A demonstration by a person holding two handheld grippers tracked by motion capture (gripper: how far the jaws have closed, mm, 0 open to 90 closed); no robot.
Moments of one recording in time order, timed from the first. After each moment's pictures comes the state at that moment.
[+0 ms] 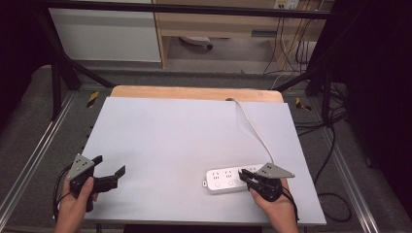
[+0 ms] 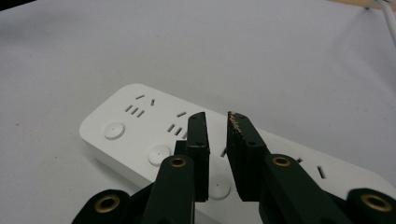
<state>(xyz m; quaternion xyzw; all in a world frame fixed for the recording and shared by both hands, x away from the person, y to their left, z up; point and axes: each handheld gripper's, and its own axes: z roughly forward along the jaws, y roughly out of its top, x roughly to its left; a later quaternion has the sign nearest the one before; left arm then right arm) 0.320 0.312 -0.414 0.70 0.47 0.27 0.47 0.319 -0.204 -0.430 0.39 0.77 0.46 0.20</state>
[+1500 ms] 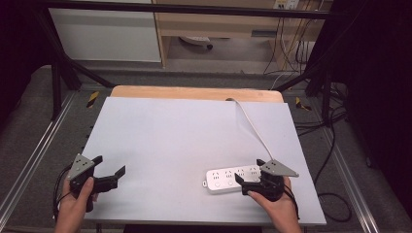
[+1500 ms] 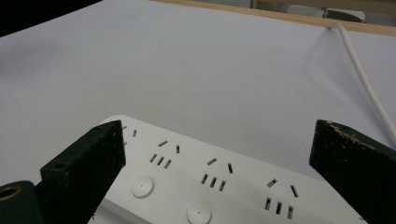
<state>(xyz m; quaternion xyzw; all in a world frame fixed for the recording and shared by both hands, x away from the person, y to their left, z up) 0.320 0.312 -0.414 0.70 0.47 0.27 0.46 0.322 -0.205 -0.421 0.42 0.74 0.48 0.23</state>
